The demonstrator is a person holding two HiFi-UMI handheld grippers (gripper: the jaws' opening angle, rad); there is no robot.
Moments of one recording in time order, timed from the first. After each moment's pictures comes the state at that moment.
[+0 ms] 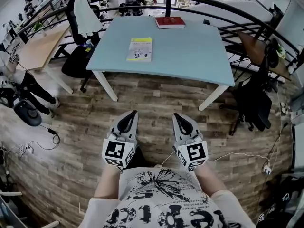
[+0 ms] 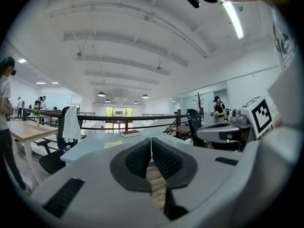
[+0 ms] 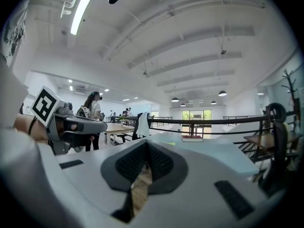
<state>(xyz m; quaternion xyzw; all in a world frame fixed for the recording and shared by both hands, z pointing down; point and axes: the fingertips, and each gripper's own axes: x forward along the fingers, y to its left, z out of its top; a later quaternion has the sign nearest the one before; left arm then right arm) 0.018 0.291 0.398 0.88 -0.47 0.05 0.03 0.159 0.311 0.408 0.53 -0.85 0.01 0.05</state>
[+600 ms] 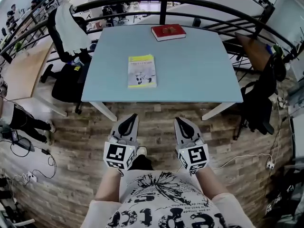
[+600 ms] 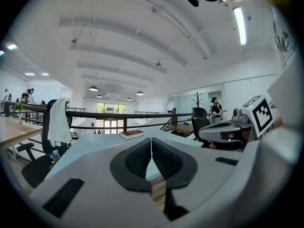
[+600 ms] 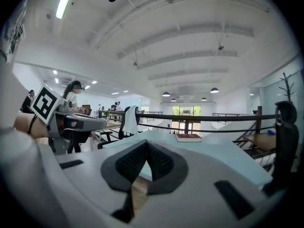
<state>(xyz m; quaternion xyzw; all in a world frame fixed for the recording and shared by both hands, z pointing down) -0.046 0.040 0.408 0.91 -0.41 0.06 0.04 0.097 0.083 0.417 0.59 -0.80 0.03 0.08</state>
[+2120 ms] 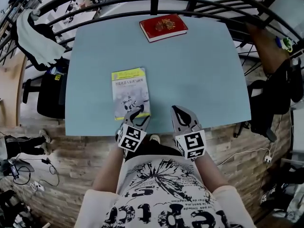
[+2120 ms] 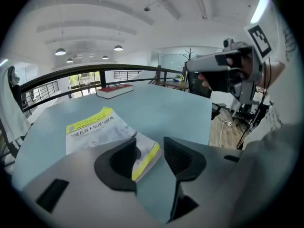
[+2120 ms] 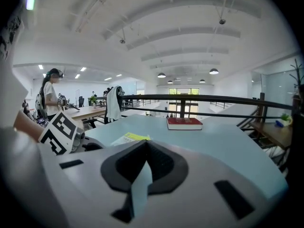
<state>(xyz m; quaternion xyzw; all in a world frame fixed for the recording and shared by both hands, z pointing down) 0.085 -0.232 0.629 0.90 -0.26 0.33 0.11 0.187 -0.219 0.504 0.59 -0.78 0.12 0.15</state>
